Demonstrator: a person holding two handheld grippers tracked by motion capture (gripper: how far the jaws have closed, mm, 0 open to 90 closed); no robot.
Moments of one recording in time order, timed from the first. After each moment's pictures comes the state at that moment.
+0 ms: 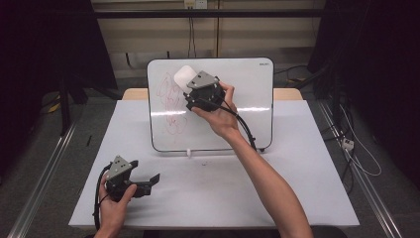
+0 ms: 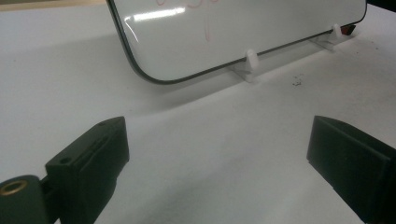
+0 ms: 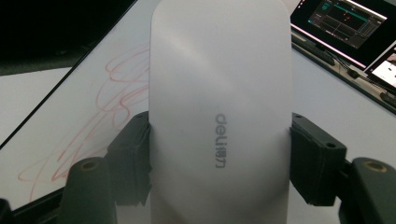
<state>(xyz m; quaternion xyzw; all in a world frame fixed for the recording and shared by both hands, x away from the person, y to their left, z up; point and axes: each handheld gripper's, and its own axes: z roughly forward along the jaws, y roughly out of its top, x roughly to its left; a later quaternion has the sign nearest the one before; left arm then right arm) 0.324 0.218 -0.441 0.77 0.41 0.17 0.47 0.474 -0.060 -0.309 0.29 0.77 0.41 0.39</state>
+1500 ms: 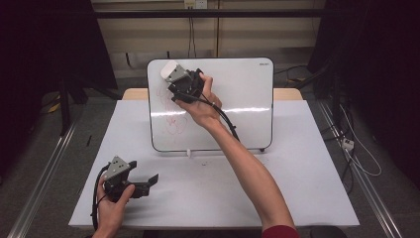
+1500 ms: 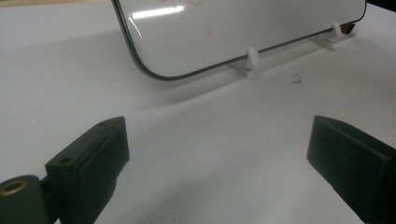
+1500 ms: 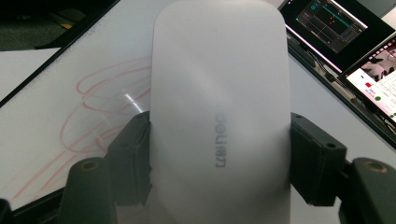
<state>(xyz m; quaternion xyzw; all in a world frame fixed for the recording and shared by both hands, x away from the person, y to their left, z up) 0.323 0.222 -0.441 0.77 0.41 0.17 0.46 0.510 -0.009 -0.312 0.28 0.79 0.34 0.43</state>
